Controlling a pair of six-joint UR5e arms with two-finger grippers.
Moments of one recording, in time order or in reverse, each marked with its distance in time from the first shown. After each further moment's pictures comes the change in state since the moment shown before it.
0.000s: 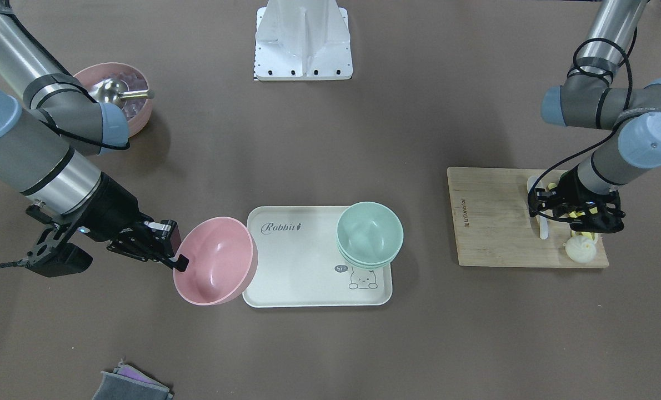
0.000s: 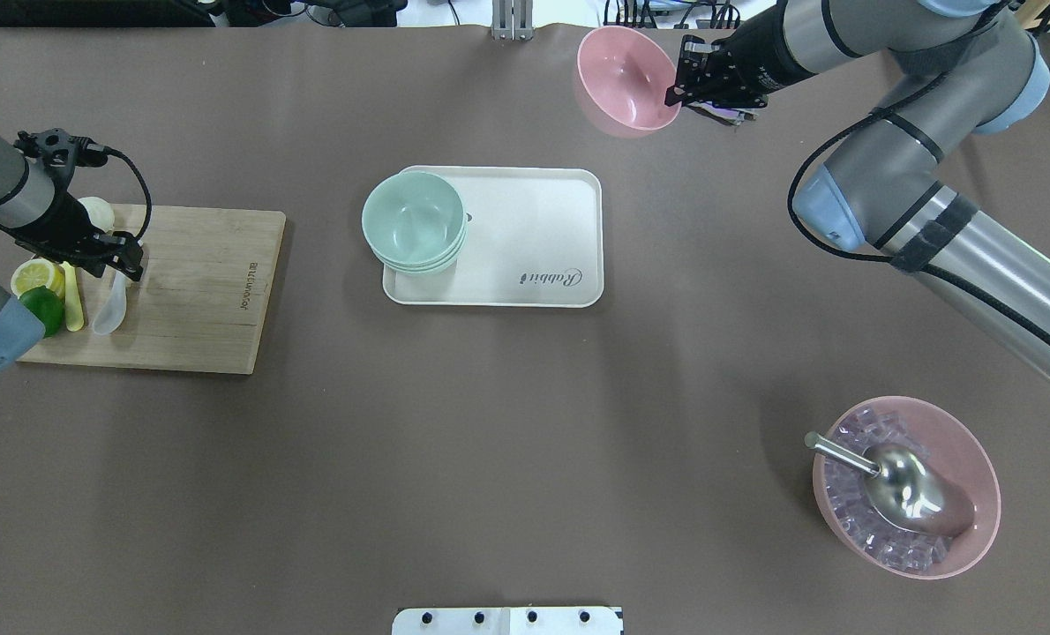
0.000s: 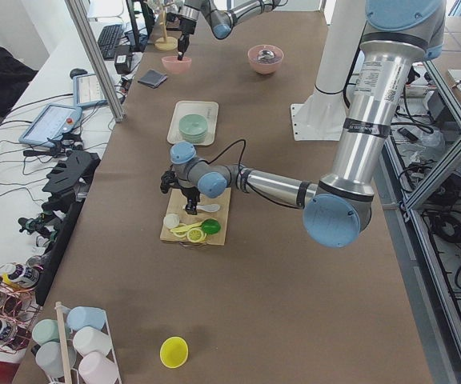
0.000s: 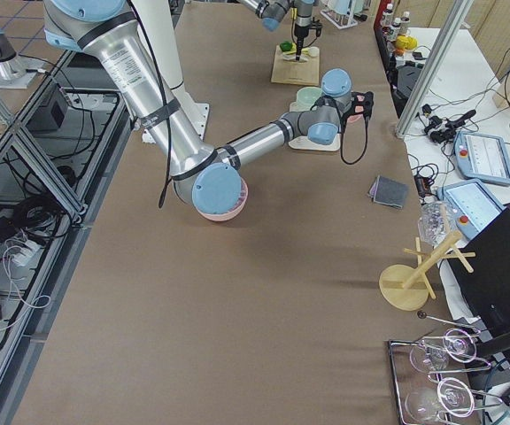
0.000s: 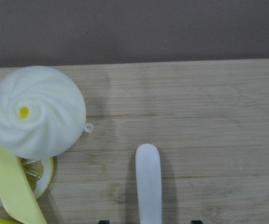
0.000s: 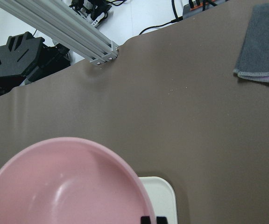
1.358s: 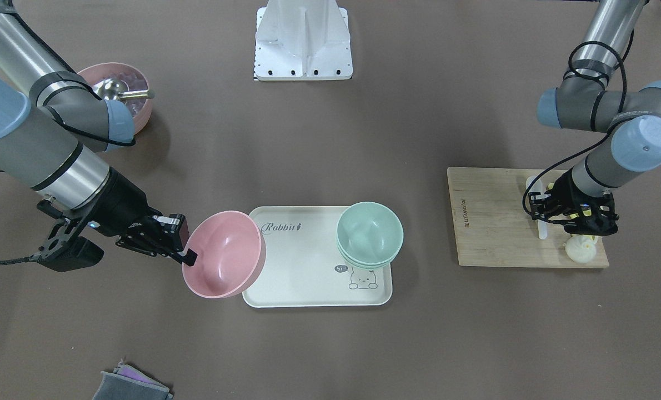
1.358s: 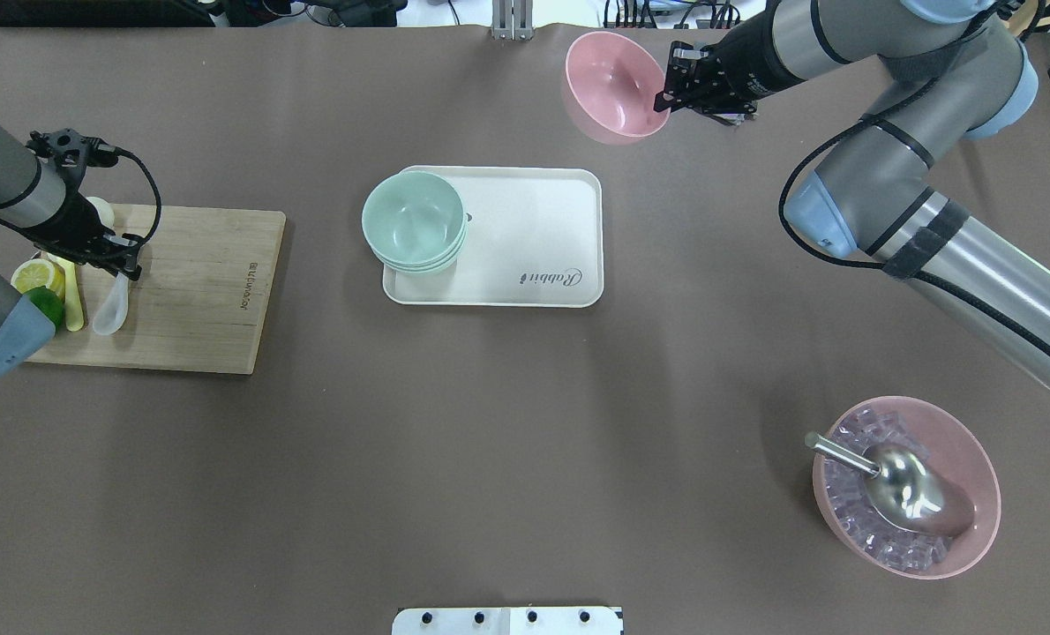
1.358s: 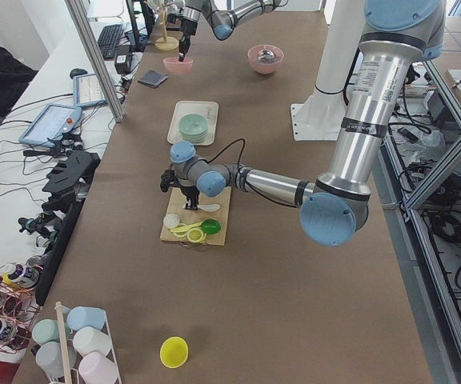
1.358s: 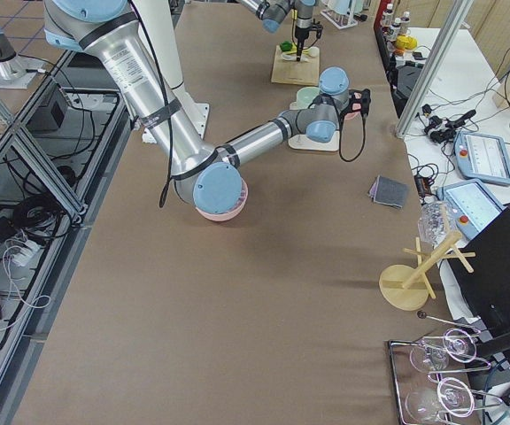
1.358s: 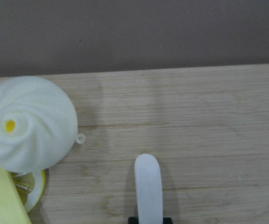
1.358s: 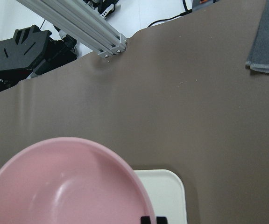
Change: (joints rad) left arm 0.010 -0.014 0.004 0.000 0.005 -0.003; right arm -0.020 0.005 0.012 0.003 -0.003 0.001
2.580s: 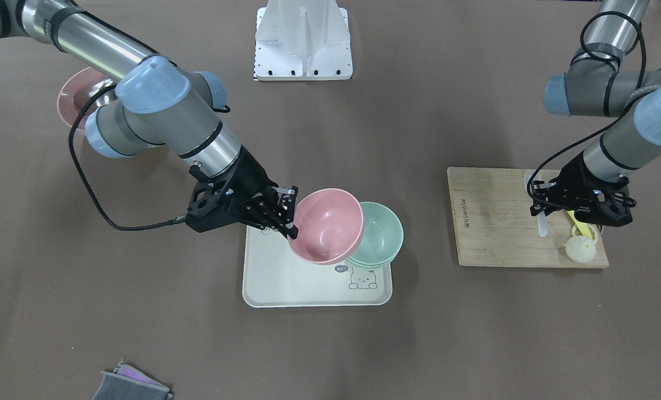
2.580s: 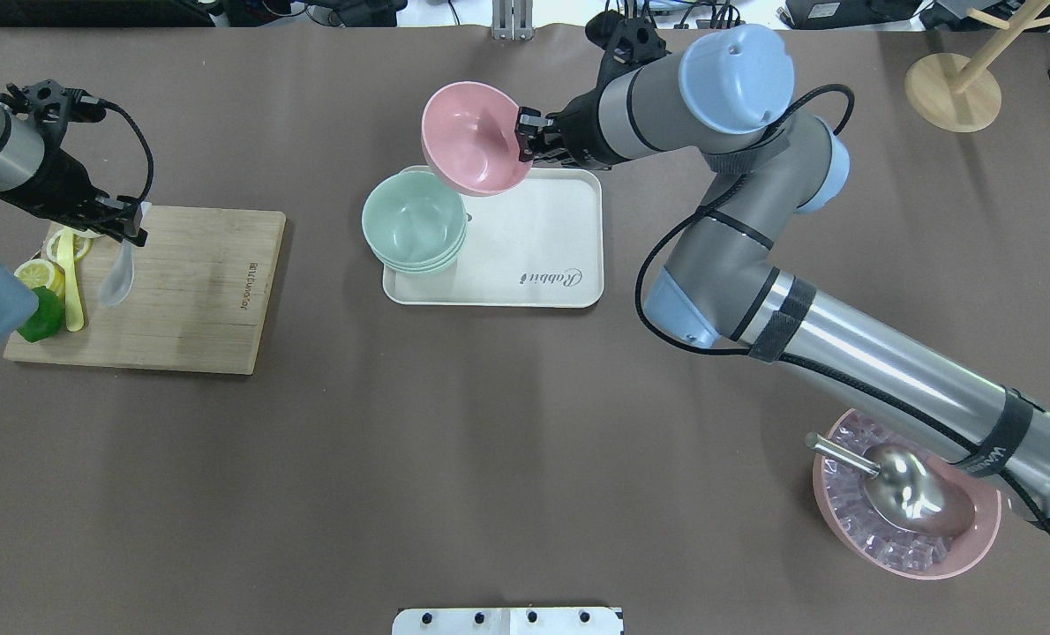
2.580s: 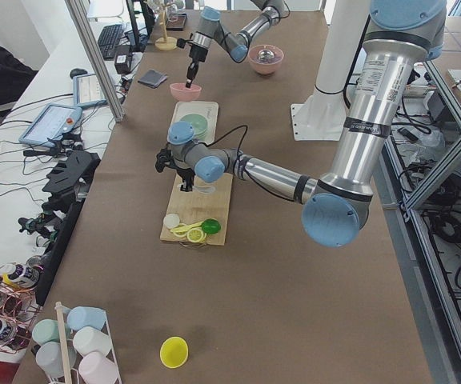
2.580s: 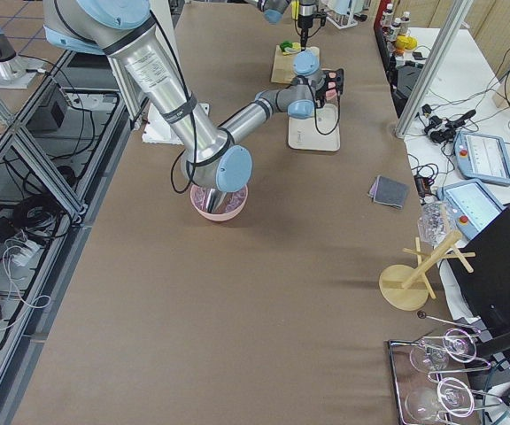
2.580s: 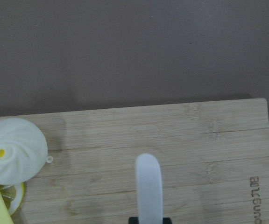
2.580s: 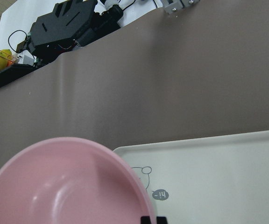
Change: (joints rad) left arm -0.052 -0.006 -0.115 0.012 -0.050 -0.009; right arm -0.243 0.149 -0.038 -0.014 -0.289 0.088
